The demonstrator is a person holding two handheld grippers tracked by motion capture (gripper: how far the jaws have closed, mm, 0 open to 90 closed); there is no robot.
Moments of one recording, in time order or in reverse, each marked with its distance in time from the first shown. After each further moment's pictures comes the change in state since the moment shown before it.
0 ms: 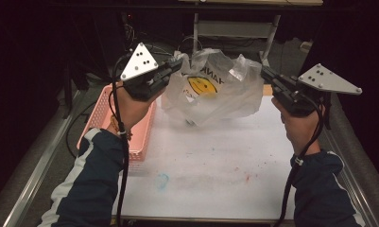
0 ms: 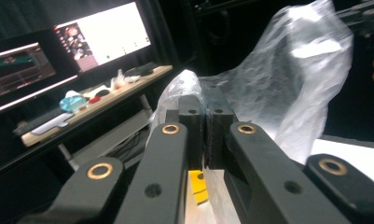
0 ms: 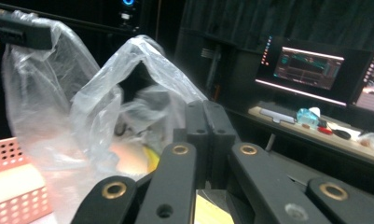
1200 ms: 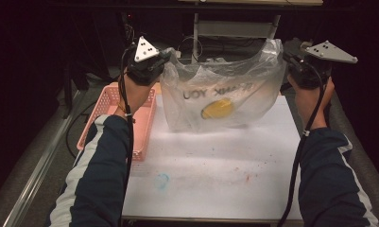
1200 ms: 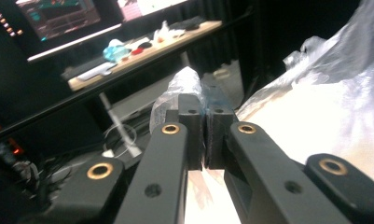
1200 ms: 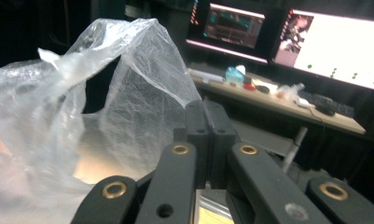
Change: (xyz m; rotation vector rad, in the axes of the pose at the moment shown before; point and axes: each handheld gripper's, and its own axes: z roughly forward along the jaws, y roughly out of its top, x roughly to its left) left arm 0.058 -0.043 0.050 0.177 0.194 -0.068; right arm -0.084 -0.019 0.043 0.166 -0.278 0.006
